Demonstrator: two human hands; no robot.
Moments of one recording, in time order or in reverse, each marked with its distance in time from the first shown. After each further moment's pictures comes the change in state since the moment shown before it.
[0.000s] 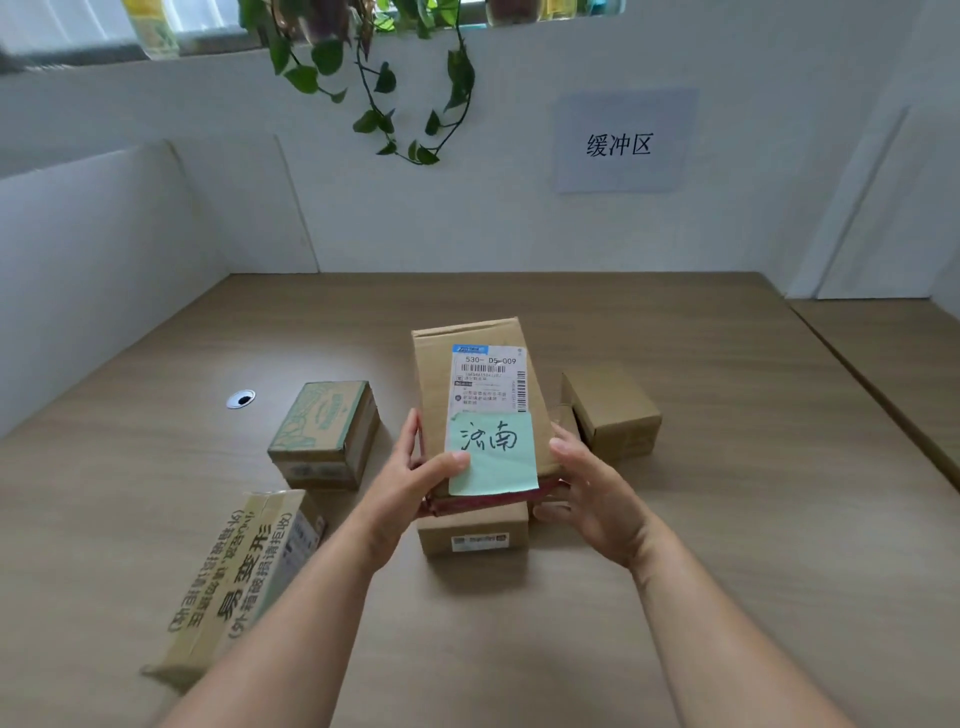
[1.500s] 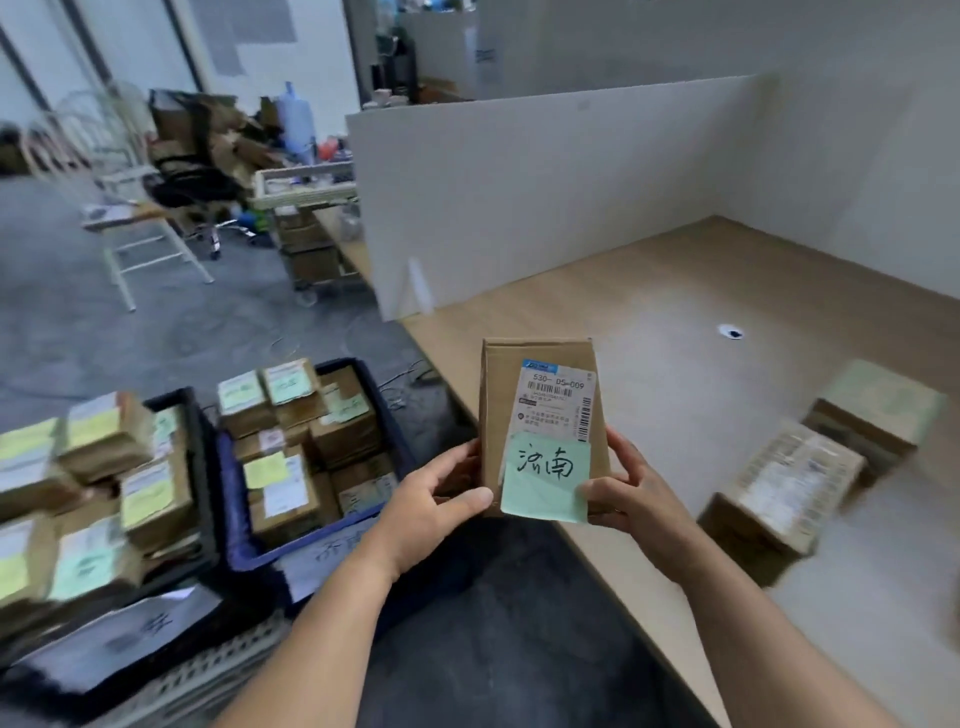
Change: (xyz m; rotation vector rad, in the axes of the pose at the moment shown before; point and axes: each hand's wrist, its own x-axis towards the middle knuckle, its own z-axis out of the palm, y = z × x) left_hand -0.442 -0.104 -0.336 0.228 0.804 -0.067; right_hand -0.064 0.177 0.465 -0.439 -0.657 0.126
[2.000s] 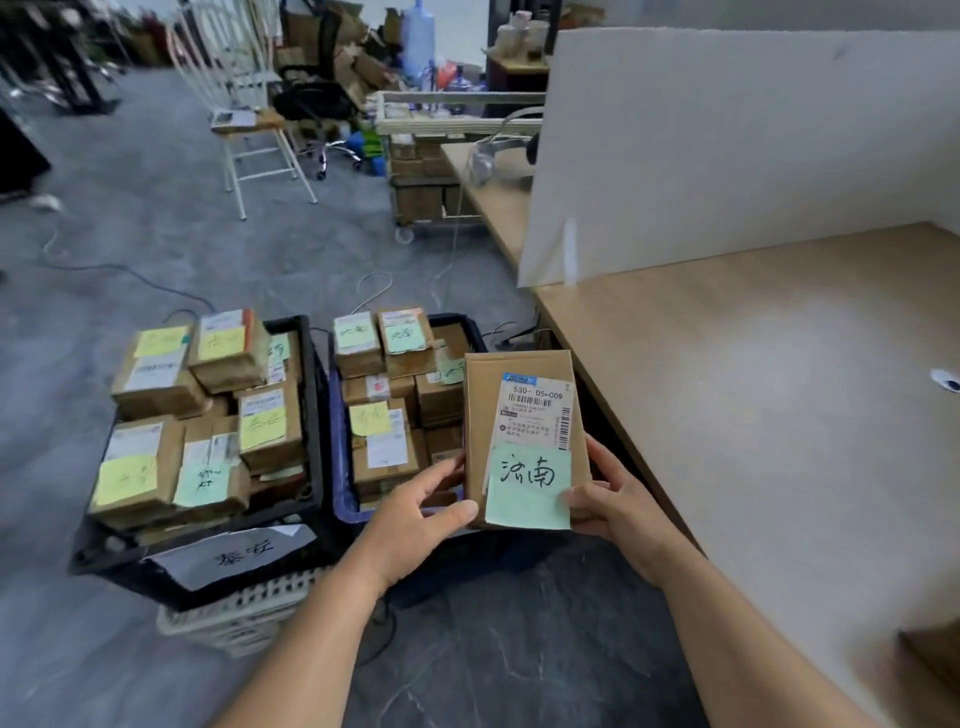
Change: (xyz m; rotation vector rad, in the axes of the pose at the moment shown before) left_hand -0.017 -0.108 -0.140 -0.065 0.192 -0.251; right_hand 0.105 0.029 0.165 -0.114 -0.271 0.139
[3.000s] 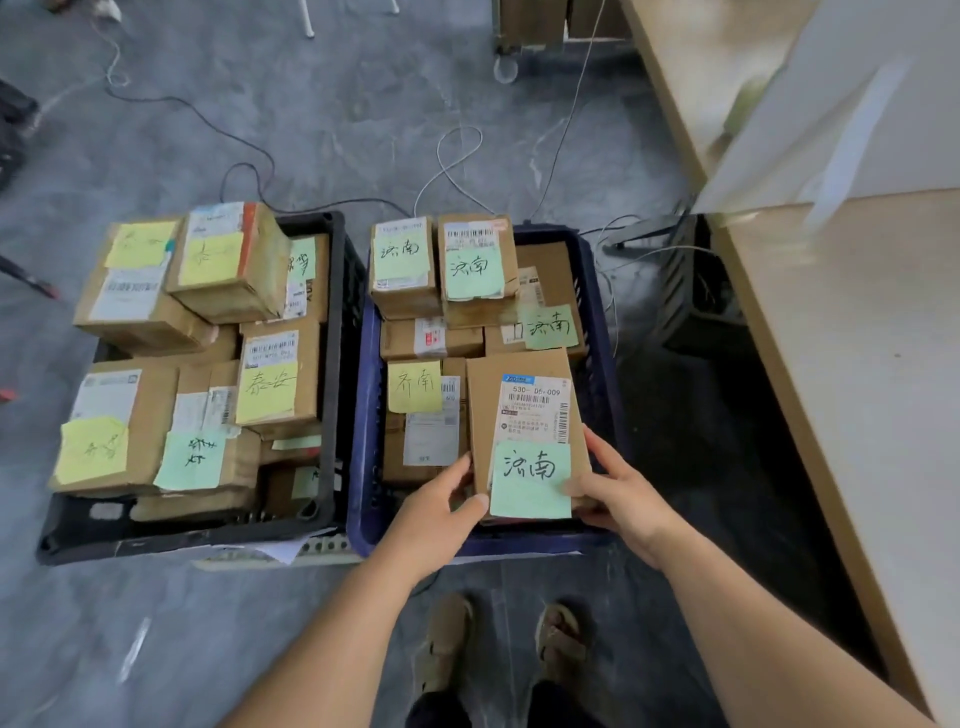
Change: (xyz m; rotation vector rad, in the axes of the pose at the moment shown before) left_hand 0.197 -0.114 -0.029 0.051 0.072 -0.458; right_hand 0.285 0.085 0.026 -0.077 -0.213 0.406
